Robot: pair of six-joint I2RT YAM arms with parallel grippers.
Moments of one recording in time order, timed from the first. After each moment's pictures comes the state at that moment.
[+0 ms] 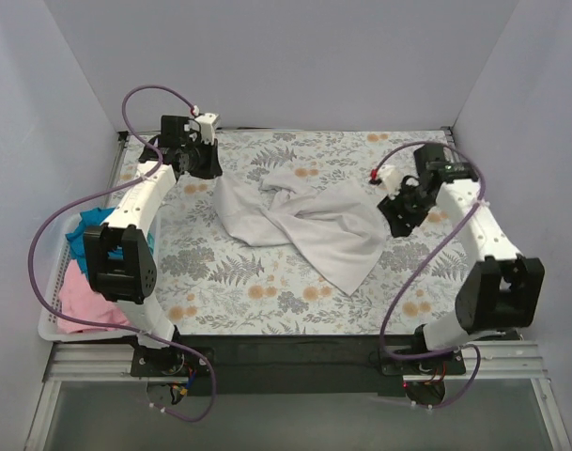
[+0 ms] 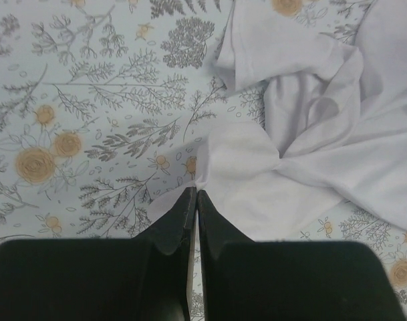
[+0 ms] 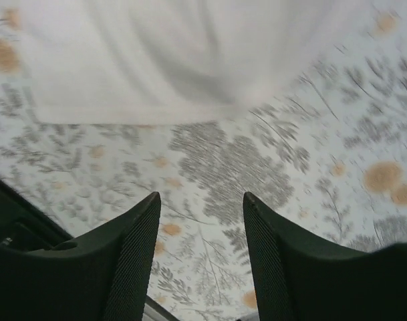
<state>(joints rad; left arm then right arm) -0.12 1.73 1.54 -0.54 0.36 0.09 0.05 1.55 1.36 -1.10 -0.31 -0.76</state>
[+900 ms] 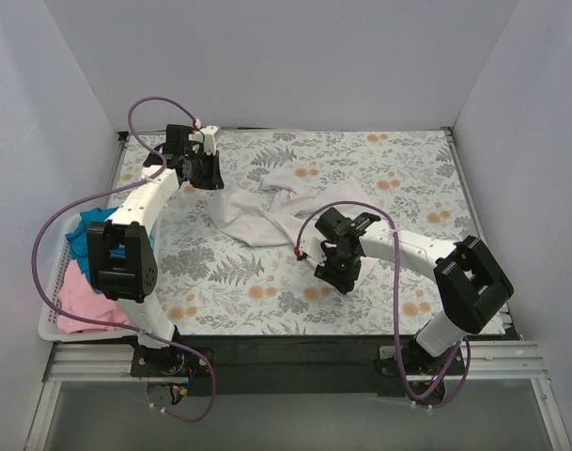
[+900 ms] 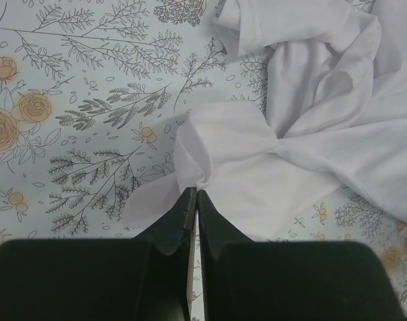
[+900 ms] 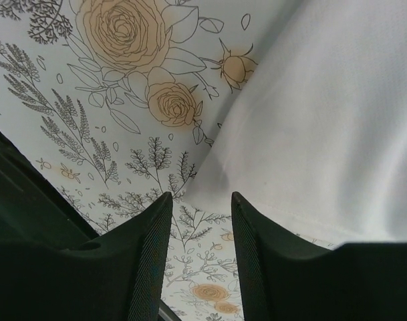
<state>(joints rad) -0.12 1.77 1.47 -0.56 0.35 0.04 0.76 1.58 1.01 -0.87 -0.19 -0.49</state>
